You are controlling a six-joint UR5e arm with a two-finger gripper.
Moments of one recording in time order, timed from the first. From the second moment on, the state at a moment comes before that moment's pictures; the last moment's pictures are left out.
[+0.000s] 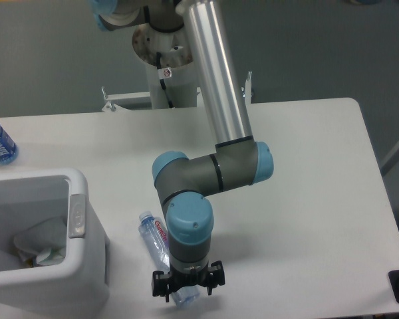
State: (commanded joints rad) arm 2.25 -2.33 -1.33 -0.84 1.50 0.09
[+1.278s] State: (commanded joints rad) arm 2.24 -2.29 -1.37 -0.84 1.53 0.11
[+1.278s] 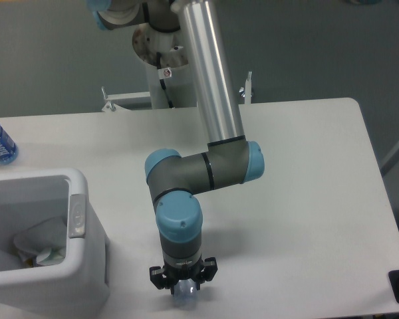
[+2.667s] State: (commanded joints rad) arm 2.38 -2.11 -1.03 -0.80 1.33 -0.06
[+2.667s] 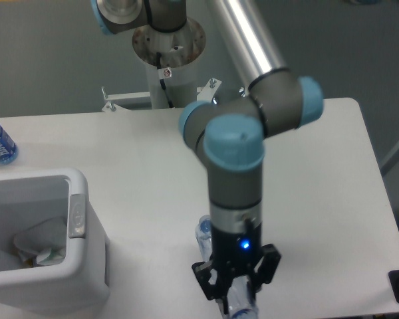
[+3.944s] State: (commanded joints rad) arm 2.03 -1.99 -1.13 -0.69 1.25 -0.07
